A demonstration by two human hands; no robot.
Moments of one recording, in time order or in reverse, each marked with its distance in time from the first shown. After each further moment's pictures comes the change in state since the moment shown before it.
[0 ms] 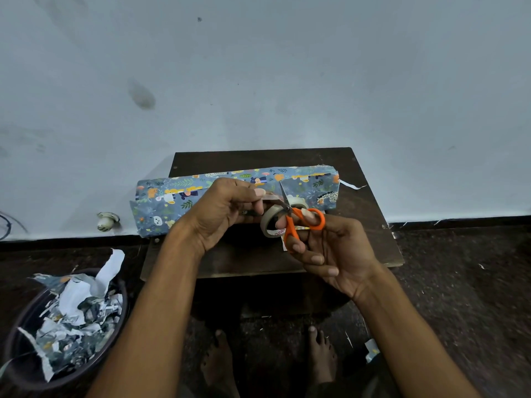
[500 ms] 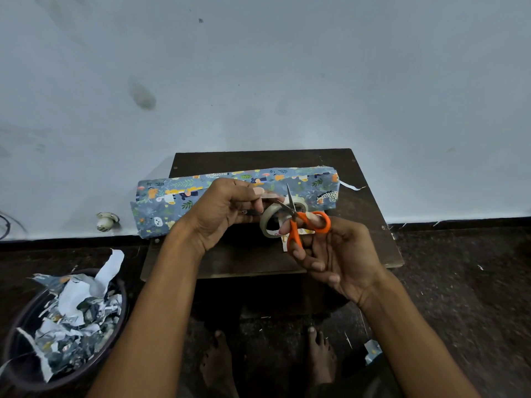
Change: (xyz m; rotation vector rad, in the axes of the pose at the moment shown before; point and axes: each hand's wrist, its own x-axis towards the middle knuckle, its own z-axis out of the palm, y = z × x) left_hand 0.000 0.002 -0.001 -0.047 -0.012 -0.005; right_hand -0.009 -0.002 0.007 -0.067 0.074 0.009
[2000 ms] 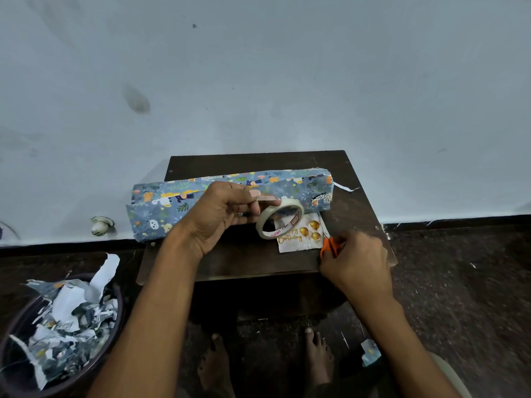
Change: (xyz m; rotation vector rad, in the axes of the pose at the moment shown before) left_hand 0.001 -0.002 0.002 0.004 -0.021 -0.007; right_hand -0.011 0.028 -0.026 -1.444 1.123 -0.111
